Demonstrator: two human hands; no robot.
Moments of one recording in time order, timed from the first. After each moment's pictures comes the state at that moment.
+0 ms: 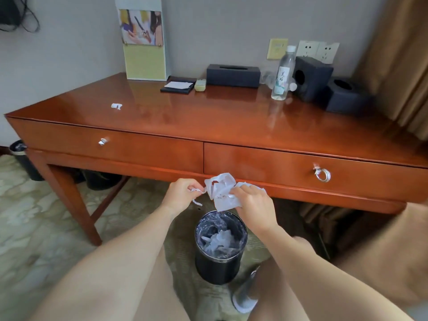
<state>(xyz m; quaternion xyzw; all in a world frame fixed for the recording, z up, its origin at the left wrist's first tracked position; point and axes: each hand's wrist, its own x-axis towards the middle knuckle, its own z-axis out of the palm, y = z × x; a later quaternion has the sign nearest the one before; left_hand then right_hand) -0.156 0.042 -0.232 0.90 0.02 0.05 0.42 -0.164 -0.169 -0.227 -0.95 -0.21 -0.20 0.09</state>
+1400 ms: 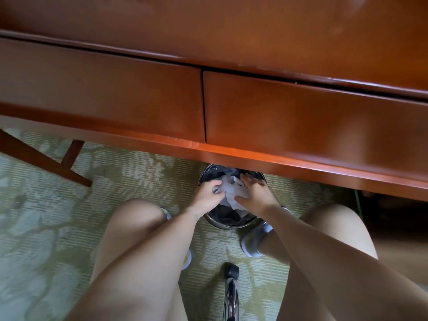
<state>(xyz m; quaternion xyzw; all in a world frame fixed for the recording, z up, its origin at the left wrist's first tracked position) -0.061 0.009 -0.459 0.82 0.15 -0.27 0.49 -0.036 -0.157 -0.445 -0.94 -0.09 0.27 0.15</state>
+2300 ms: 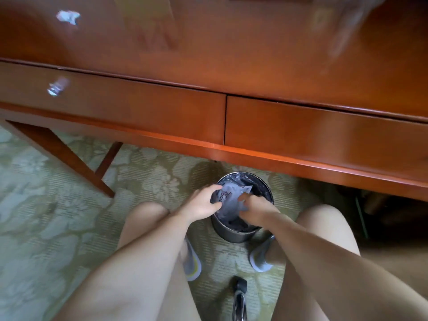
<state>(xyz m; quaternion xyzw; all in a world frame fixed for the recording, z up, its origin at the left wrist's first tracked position) -0.105 0.052 -0.379 0.91 0.04 -0.22 0.35 -0.072 -0.134 -0.395 -0.92 -0.09 0.34 0.15</state>
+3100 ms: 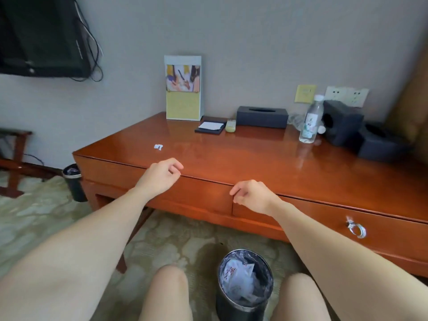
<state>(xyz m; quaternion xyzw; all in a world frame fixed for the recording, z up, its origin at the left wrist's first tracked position) -0.146 0.173 -0.087 0.95 0.07 0.14 0.28 -0.089 -0.108 -0.106 -0.92 -0.27 0.10 0.28</state>
